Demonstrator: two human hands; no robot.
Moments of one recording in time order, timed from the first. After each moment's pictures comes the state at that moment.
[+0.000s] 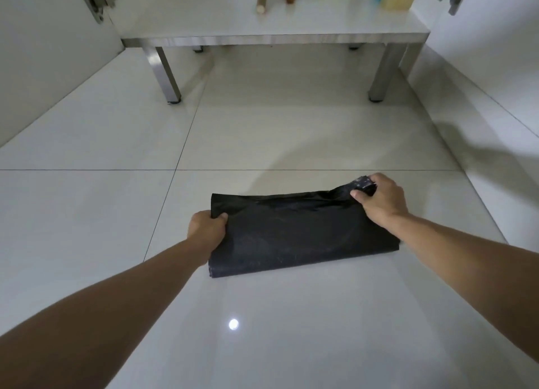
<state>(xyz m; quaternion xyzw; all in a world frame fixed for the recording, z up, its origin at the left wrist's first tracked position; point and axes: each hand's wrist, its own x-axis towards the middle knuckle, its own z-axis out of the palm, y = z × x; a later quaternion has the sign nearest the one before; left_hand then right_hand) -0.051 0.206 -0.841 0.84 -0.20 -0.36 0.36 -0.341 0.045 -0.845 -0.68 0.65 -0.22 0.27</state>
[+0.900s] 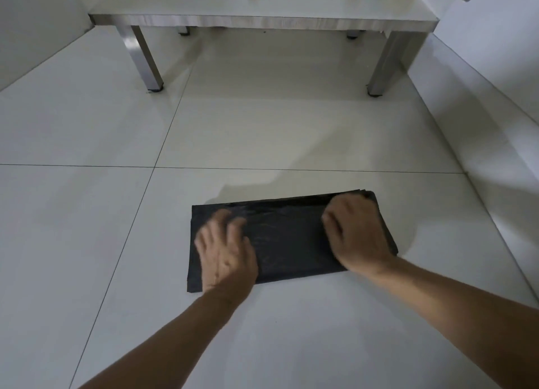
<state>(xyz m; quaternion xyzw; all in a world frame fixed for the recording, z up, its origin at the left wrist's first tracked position) -0.121 0.217 -0.886 0.79 -0.53 0.07 0.30 -0.325 0.092 -0.869 -0.88 0.38 -0.28 0.04</state>
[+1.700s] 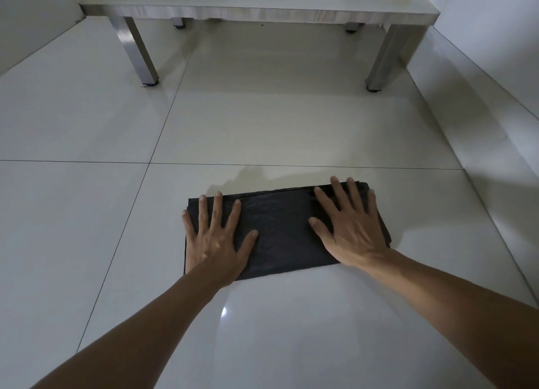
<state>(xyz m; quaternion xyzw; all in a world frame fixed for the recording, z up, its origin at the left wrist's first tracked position) -0.087 0.205 -0.896 0.81 -0.58 -0.04 0.02 -0.320 0.082 -0.880 -0.87 0.50 0.03 0.02</state>
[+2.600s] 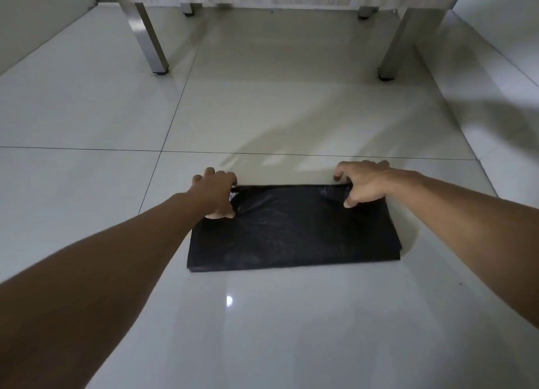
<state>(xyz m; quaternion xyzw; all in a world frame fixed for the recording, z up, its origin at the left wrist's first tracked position) -0.033 0.144 -0.837 0.78 -0.59 -0.20 -0.10 -0.301 0.006 -0.819 -0.82 0.49 0.25 0.16</state>
